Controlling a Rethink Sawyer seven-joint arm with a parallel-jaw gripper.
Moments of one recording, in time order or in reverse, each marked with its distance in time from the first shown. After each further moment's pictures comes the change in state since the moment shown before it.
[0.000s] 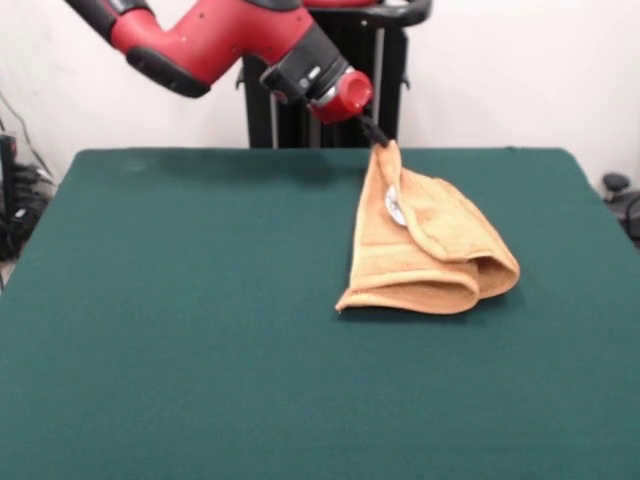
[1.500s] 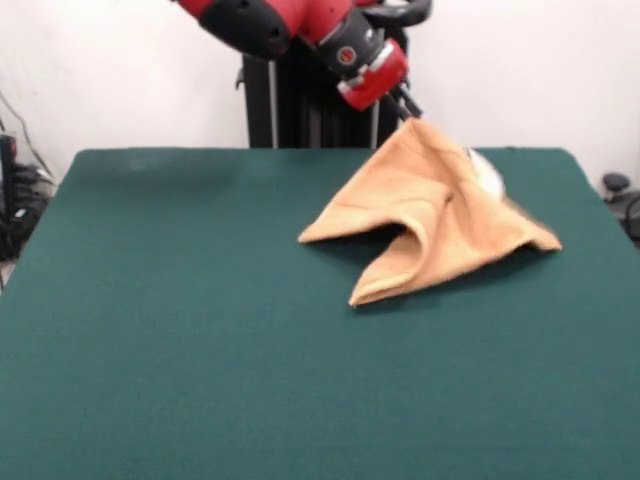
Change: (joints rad) arm 0.519 -0.293 -0.158 0.125 -0.482 -0.451 0.000
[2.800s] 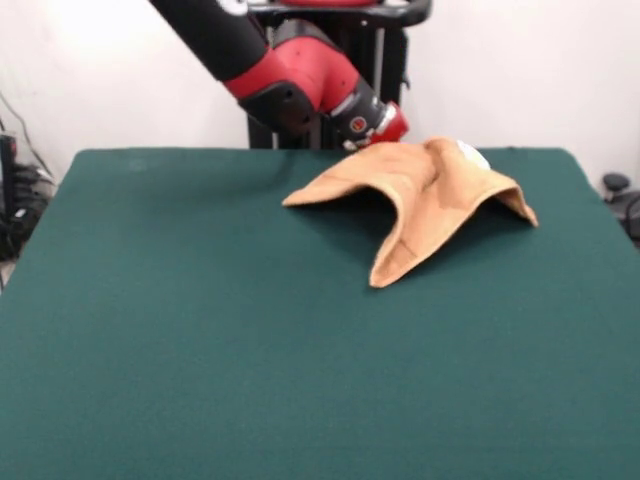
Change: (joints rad) arm 0.330 0.218 -0.324 -0.340 -0.128 -0.249 0.055
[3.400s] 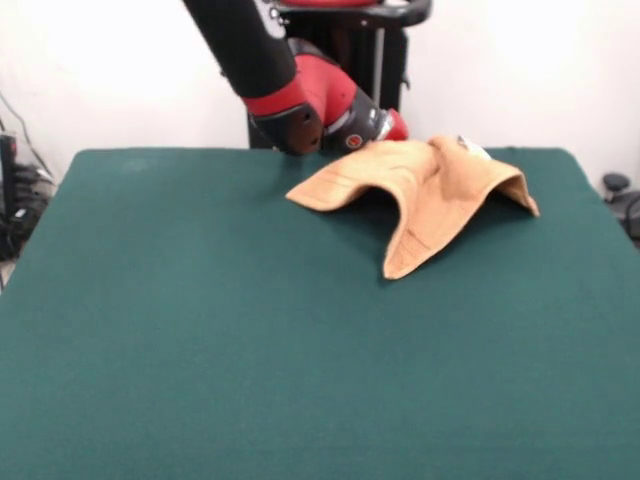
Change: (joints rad) arm 0.184 0.052 -0.153 -0.123 0.015 -0.263 0.242
